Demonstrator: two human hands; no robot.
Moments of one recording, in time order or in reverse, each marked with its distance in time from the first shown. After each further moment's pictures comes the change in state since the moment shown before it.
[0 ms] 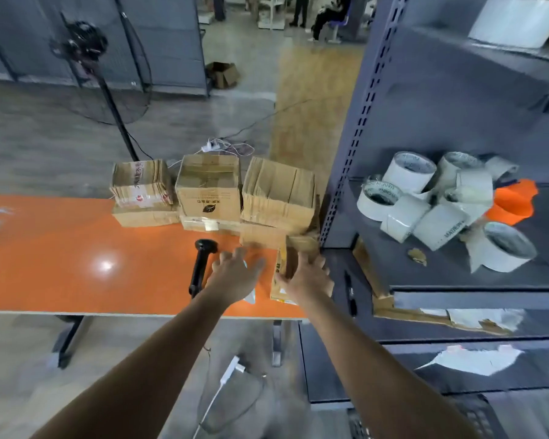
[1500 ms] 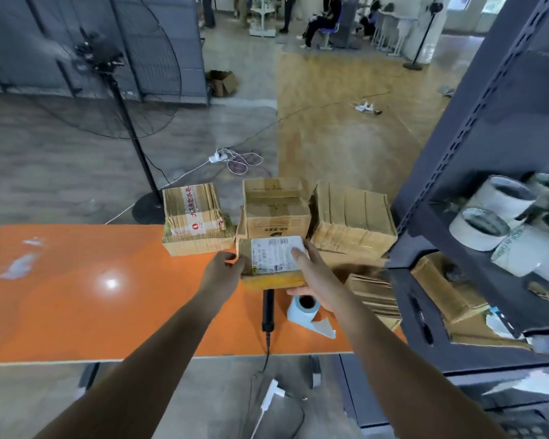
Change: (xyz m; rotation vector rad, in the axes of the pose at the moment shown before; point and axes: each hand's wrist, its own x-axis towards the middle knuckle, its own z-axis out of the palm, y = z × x) left_hand 0.090 -0.144 -0.148 -0.526 0.082 -0.047; right_hand 0.023 -0.184 0.002 1.247 -0.296 -0.081
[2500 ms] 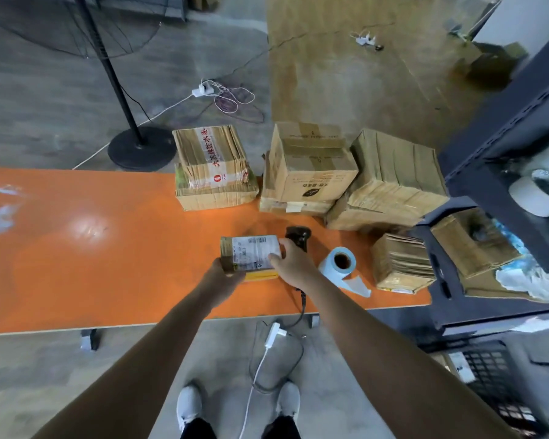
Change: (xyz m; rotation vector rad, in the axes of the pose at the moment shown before) left_hand 0.048 -0.132 -0.051 0.076 -0.226 -0.192; right_hand 0.037 0.061 0.124 -0.810 0.048 0.017
